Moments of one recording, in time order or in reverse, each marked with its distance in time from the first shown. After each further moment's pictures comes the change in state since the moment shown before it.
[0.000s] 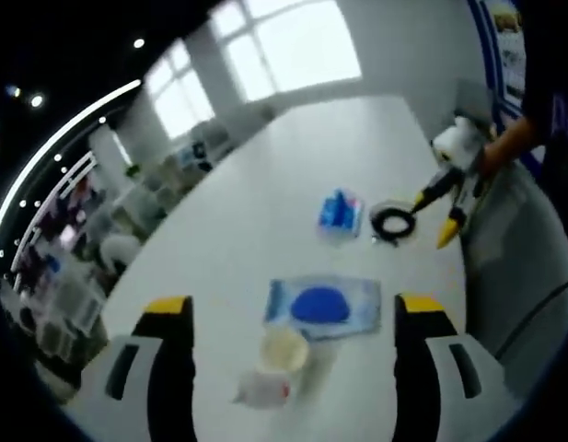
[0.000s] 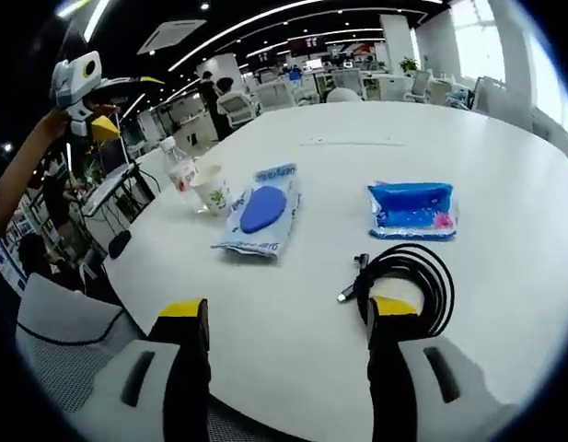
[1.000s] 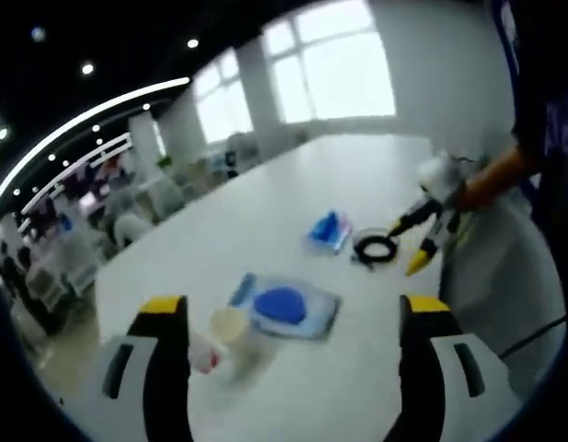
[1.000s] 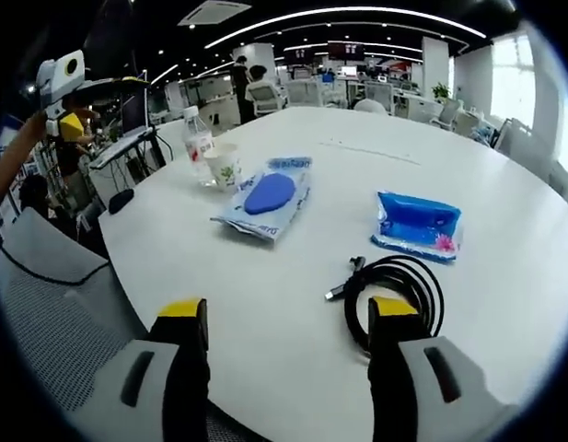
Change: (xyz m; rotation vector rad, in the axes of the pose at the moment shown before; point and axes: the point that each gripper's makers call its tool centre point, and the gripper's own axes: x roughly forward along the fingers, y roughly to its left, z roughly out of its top) left arm -0.041 -0.076 -0.023 -0.204 -0.144 0.116; right arm 0.003 -0.007 -0.013 -0.253 0.015 0.032
